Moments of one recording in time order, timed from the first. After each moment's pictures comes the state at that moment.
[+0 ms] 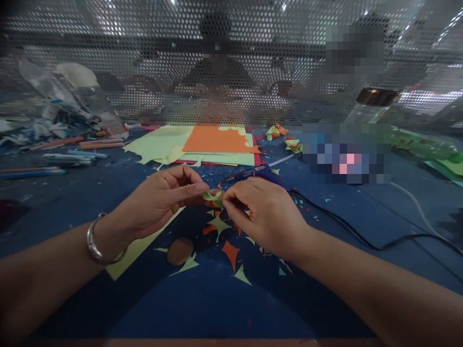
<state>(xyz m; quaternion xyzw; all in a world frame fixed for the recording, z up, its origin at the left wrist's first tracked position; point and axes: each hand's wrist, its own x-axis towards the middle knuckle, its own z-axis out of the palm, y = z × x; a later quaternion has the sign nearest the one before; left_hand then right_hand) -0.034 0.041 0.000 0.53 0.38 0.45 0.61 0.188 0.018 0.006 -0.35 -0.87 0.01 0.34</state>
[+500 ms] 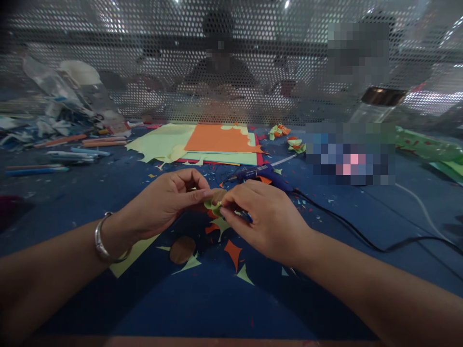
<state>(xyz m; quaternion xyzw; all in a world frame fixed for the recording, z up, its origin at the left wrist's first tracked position) -0.032 0.038 -0.005 0.55 0.36 0.42 0.62 0.184 0.014 0.006 -0.33 -0.88 0.03 0.33</state>
